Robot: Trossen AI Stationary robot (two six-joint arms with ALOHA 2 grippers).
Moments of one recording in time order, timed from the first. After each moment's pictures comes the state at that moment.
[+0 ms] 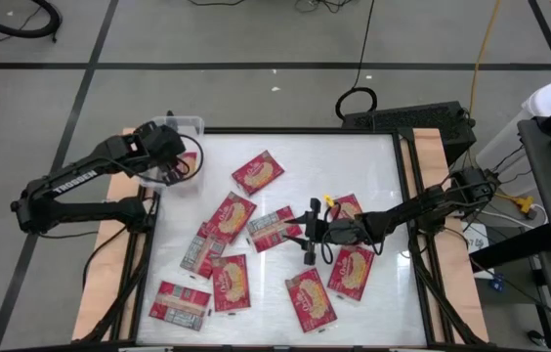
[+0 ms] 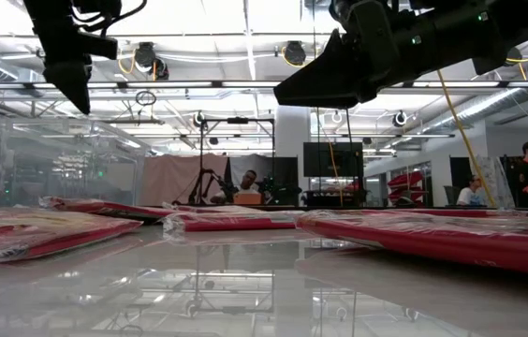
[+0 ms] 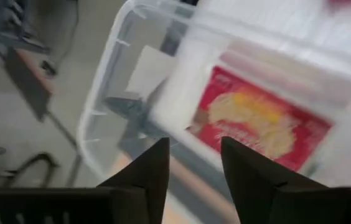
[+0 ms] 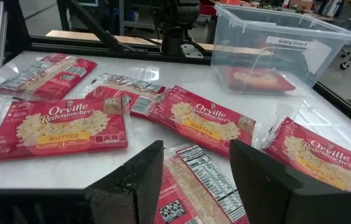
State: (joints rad) left arm 0.55 0.91 0.96 -1.13 -0.47 0.23; right arm 0.26 1.60 0.65 0.66 0.39 0.04
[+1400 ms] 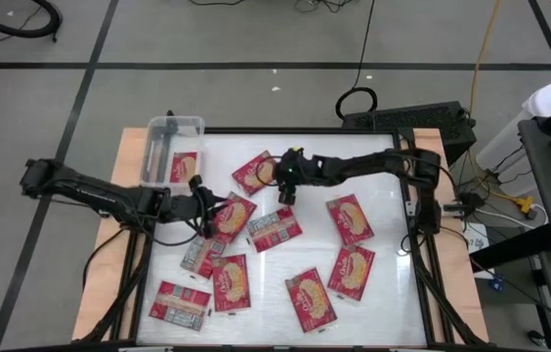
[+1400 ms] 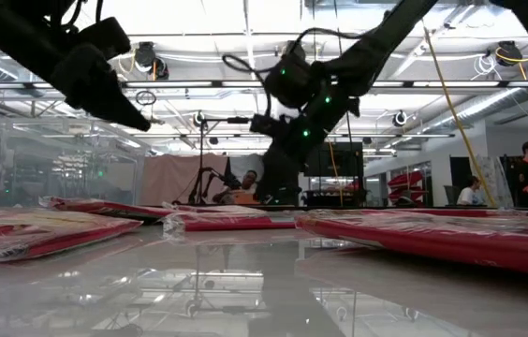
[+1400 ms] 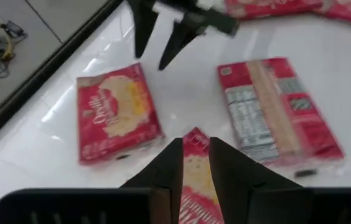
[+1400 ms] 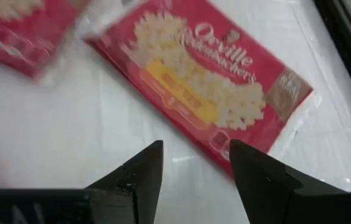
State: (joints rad) left arm -0.17 0.94 0.44 -0.12 -0.47 -0.21; right arm -0.28 1.95 1.15 -0.01 0.10 -0.22
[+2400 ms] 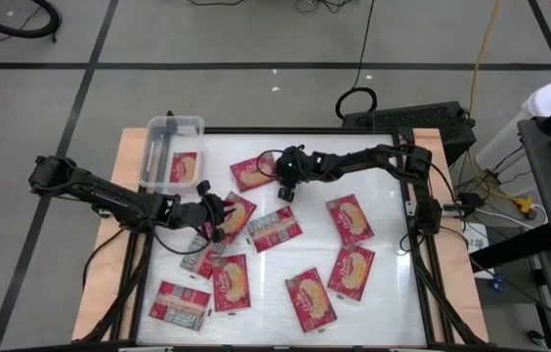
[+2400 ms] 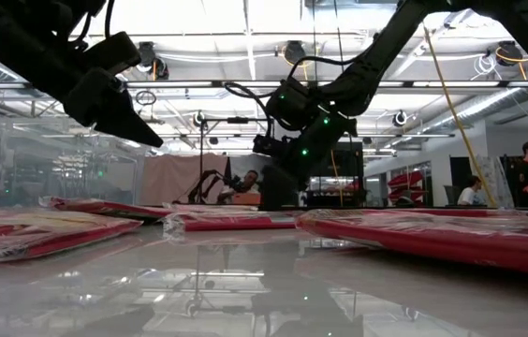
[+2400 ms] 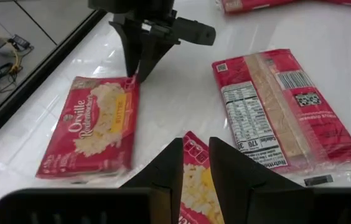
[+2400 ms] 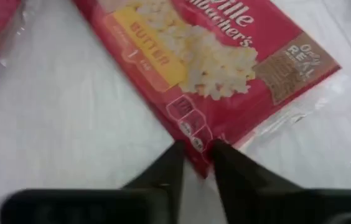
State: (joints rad) left arm -0.19 1.11 0.41 0.08 -0.52 -0.14; right arm -0.33 2.04 1.14 0.04 0.00 -0.10
